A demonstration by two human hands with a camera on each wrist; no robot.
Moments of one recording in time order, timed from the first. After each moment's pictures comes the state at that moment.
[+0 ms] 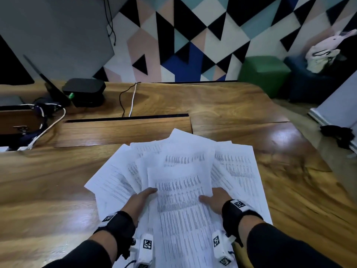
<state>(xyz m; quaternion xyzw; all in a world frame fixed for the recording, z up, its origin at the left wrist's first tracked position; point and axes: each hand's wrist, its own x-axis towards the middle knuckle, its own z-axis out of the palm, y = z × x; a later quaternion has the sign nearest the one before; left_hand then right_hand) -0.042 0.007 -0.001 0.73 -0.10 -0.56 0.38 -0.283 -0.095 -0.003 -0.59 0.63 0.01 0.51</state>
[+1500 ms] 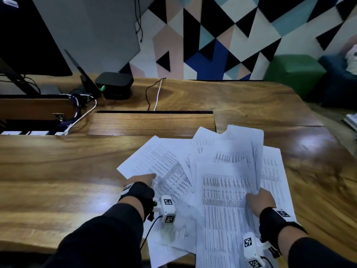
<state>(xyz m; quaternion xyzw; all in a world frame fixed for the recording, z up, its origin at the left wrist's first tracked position) 0.019 -0.011 -0.001 0.86 0.00 -0.43 0.28 -0.320 -0.108 -0.030 -0.52 0.75 -0.13 0.39</state>
